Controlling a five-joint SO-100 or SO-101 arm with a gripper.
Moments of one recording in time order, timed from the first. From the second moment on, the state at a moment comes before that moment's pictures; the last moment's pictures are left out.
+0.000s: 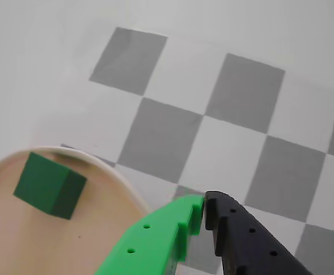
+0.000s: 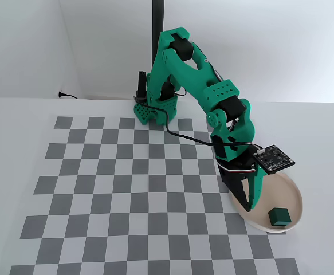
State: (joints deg) arm -31.1 87.7 93.2 39.6 -75.1
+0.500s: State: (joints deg) arm -22.6 99.7 103.5 38.1 -73.0
